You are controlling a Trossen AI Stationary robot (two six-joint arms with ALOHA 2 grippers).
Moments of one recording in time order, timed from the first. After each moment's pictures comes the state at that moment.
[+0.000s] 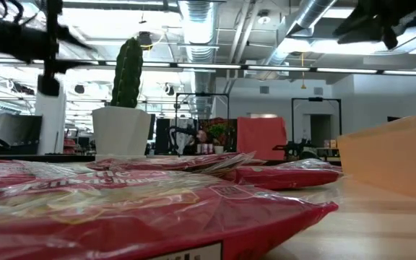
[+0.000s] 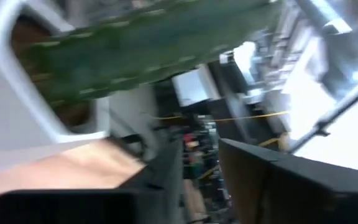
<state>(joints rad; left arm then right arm) 0.00 0.04 0.07 0.35 -0.87 -1.01 -0.21 0.50 0.77 -0.62 0.45 0.46</state>
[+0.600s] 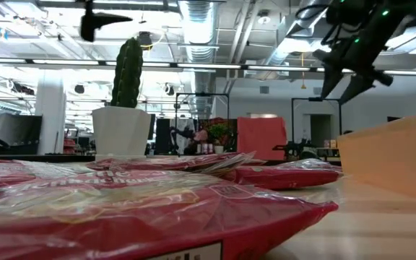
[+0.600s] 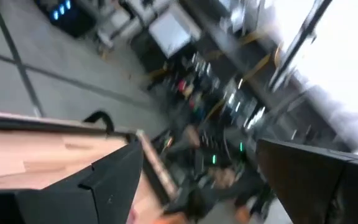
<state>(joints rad) 0.05 0.67 0.61 0.23 -0.52 -0.83 -0.53 0.92 0.77 -0.74 0.31 0.73</state>
